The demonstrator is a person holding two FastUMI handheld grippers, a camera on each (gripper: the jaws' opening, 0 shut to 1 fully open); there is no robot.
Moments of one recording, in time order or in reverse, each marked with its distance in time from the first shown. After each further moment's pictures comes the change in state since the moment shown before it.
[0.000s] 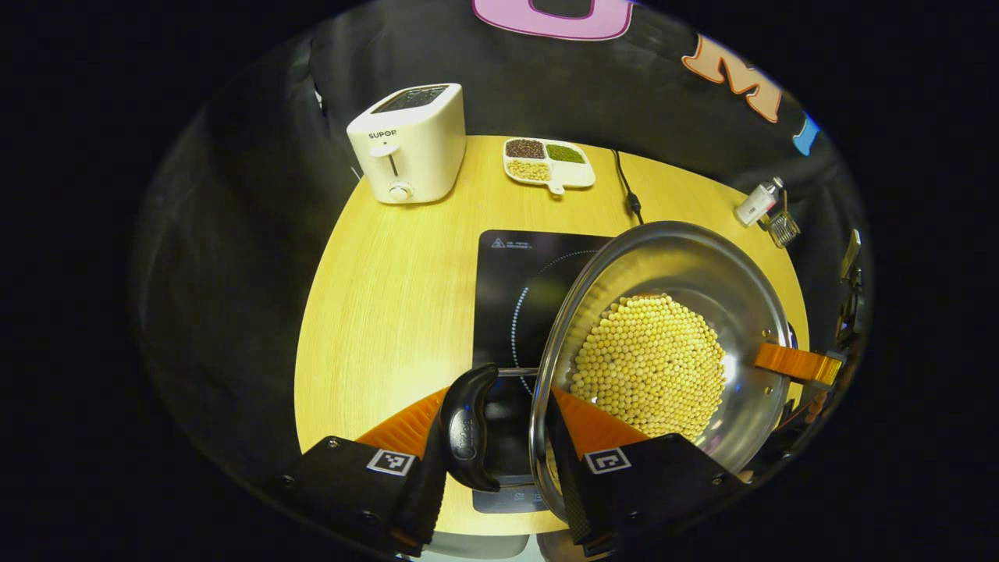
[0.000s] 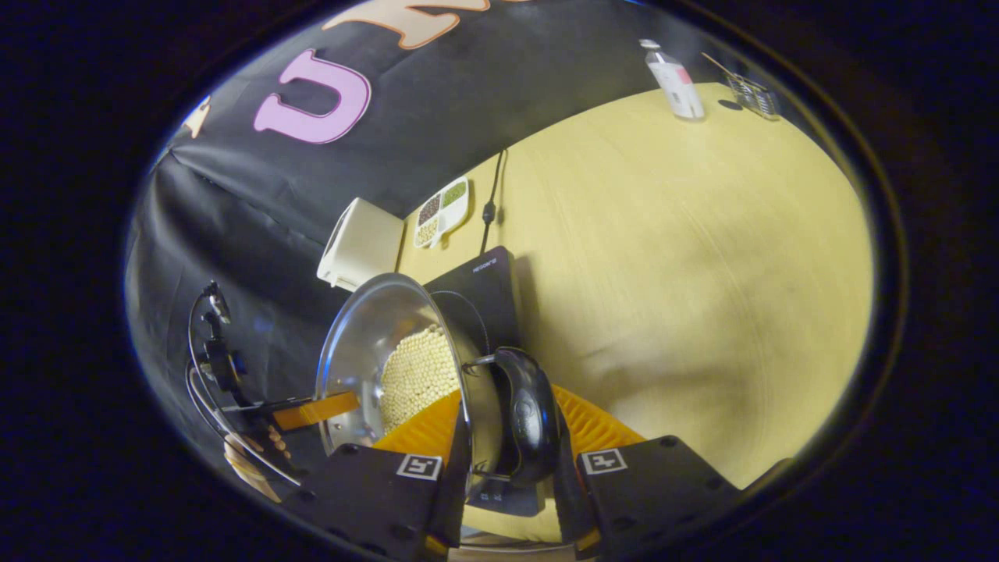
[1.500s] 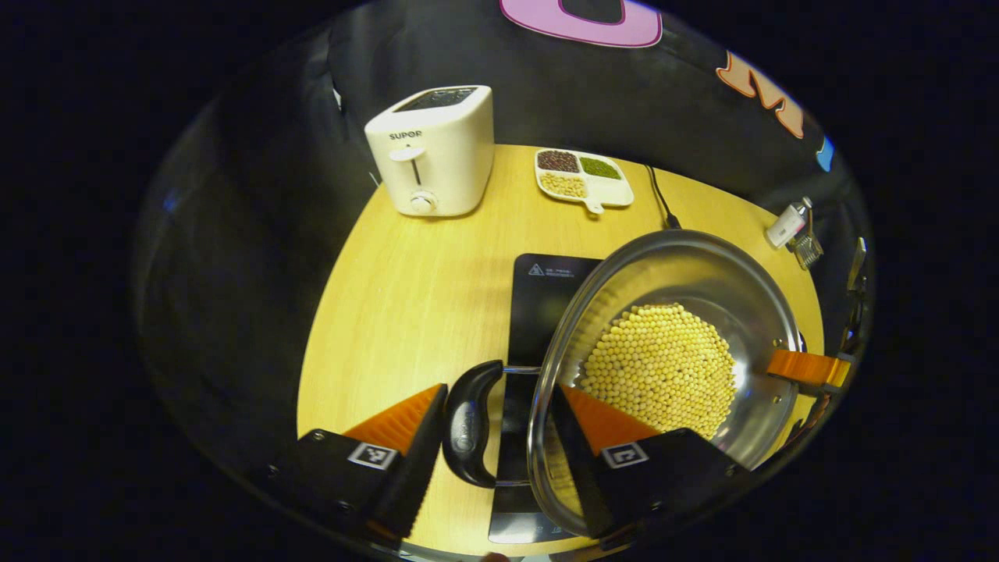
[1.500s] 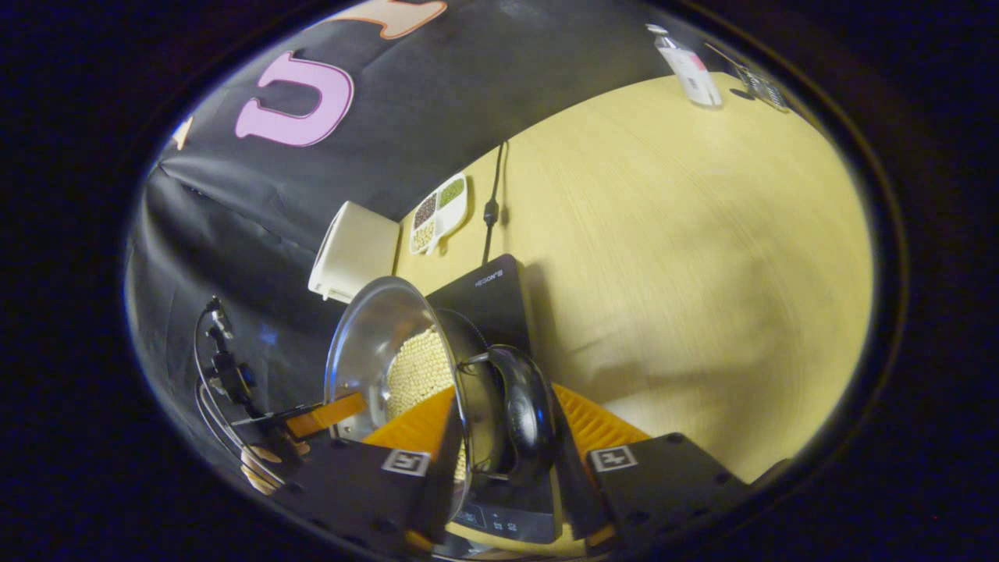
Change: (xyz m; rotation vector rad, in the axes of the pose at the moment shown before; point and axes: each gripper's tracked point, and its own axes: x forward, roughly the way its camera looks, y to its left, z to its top) left arm 0.021 0.028 0.024 -0.042 -0.083 0.110; right arm 0.032 0.002 0.022 0.017 -0.004 0.010
